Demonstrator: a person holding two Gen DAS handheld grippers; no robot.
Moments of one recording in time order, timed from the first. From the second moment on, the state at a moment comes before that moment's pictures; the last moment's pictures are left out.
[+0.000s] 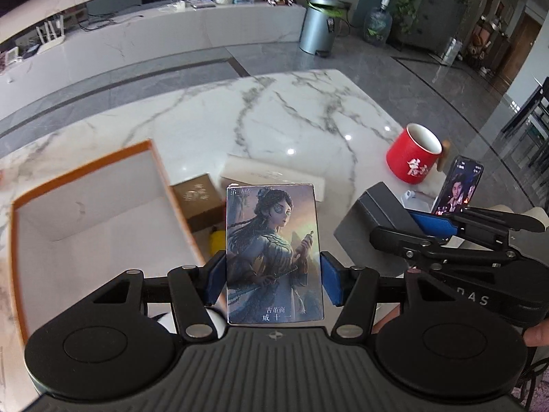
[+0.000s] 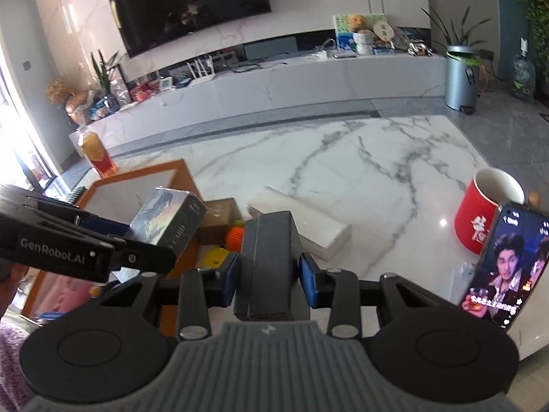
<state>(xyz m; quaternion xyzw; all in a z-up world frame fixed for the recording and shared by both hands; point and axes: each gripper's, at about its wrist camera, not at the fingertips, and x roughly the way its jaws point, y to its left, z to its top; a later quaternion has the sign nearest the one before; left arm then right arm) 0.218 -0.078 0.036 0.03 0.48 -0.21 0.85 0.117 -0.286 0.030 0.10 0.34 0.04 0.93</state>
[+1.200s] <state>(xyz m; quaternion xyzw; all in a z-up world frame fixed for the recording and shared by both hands) 0.264 0.058 -0.050 0.08 0.50 -0.06 0.86 0.282 -0.089 -0.024 0.13 0.48 0.09 0.86</state>
